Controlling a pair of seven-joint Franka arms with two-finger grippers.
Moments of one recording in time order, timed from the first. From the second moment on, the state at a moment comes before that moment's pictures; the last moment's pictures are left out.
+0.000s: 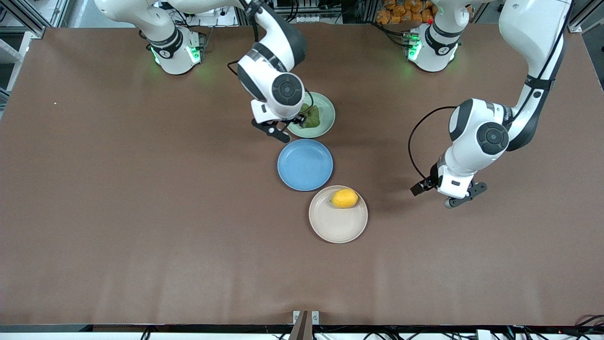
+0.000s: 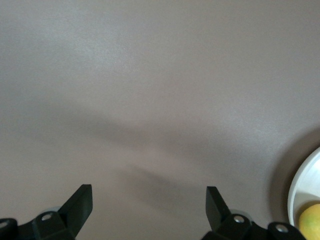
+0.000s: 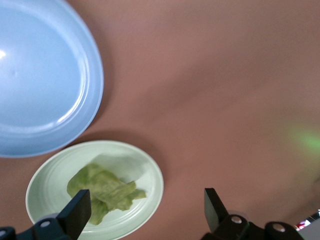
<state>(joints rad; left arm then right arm) 0.09 0.34 -0.33 -2.06 0.10 2.44 -0.76 0.71 0.45 0.08 -1.67 0.16 1.76 1.21</state>
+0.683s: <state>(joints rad) 0.17 0.31 -0.32 -2.07 0.10 2.45 -0.72 0.41 0.42 0.08 -1.66 0.12 1.56 0.82</state>
